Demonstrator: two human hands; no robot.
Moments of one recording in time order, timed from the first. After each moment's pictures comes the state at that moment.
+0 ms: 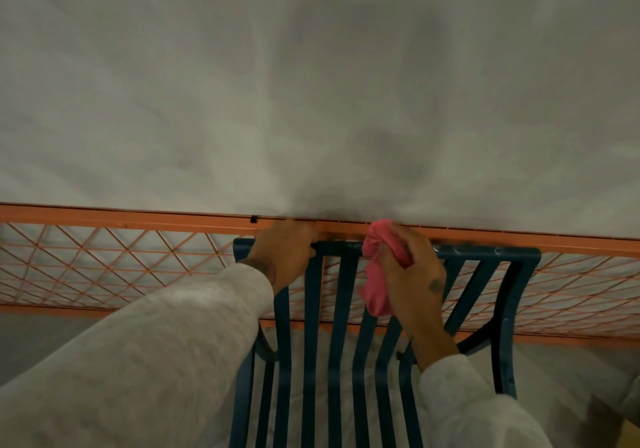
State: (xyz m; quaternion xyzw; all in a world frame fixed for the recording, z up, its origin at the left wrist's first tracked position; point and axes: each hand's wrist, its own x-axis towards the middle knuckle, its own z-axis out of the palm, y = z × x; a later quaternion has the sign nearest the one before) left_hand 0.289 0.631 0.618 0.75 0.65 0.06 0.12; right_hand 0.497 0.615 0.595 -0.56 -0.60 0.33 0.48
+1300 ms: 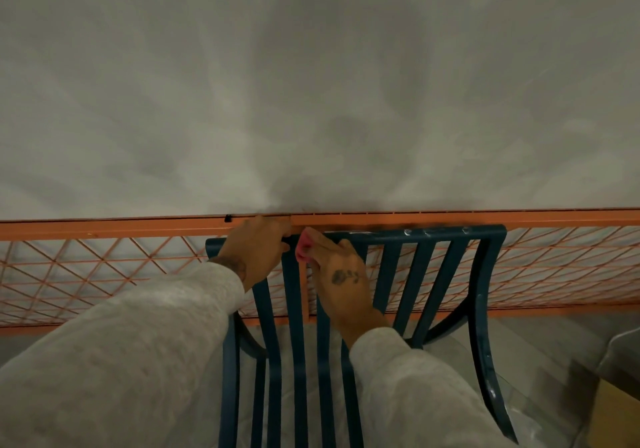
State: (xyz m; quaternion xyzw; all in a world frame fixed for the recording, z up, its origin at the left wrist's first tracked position) left_hand 0.292 0.630 0.618 0.75 0.65 0.07 0.11; right_hand 0.452 0.612 0.568 -0.48 -0.81 0.10 0.31
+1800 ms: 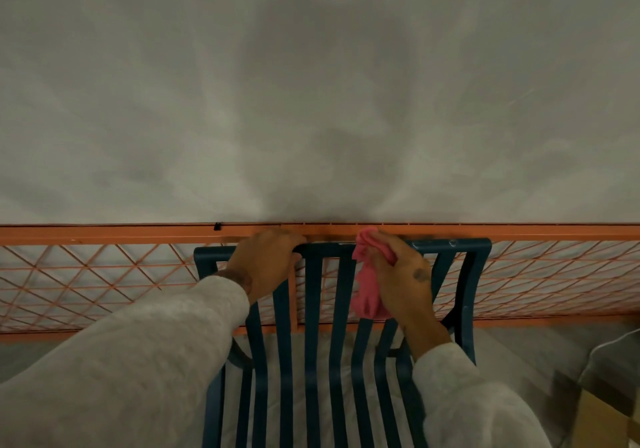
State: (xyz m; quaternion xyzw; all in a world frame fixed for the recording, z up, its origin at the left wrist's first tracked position) left_hand 0.314 0.629 0.615 0.78 0.60 0.12 0.13; right_hand 0.539 0.622 0.603 -0.61 -0.56 0.39 0.42
